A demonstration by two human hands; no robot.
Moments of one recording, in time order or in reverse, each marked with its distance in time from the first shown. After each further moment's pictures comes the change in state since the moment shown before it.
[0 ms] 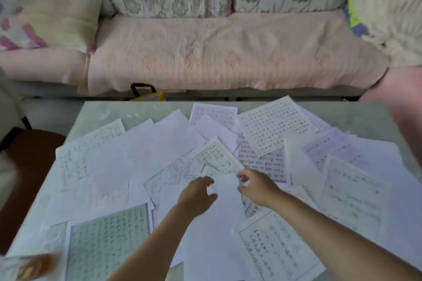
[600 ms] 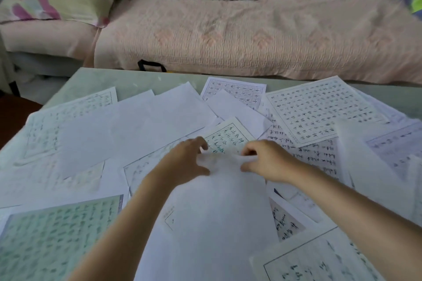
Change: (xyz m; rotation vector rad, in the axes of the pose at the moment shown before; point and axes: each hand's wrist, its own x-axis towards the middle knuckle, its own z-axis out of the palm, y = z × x) left_hand 0.109 -0.088 0.025 0.098 0.283 0.155; right_hand 0.146 0.041 0.053 -0.137 0.116 -0.322
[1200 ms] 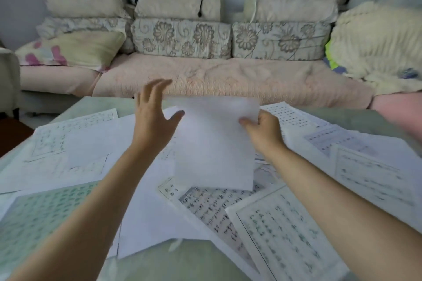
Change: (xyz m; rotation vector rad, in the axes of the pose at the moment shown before) left_hand -0.111 0.047 -0.057 -0.118 0.959 0.341; right_hand -0.114 -0.042 -0.013 0.569 0.783 -0.100
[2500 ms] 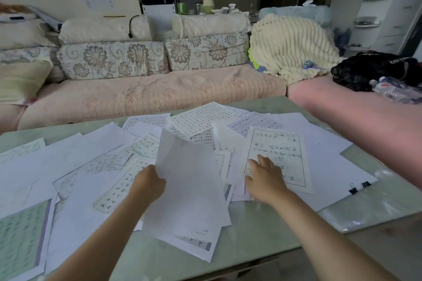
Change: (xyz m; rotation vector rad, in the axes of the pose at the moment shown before) left_hand -0.126 0.103 0.092 0.189 -0.710 -0.469; right_hand -0.135 0.130 -0.185 -1.052 -0.181 0.193
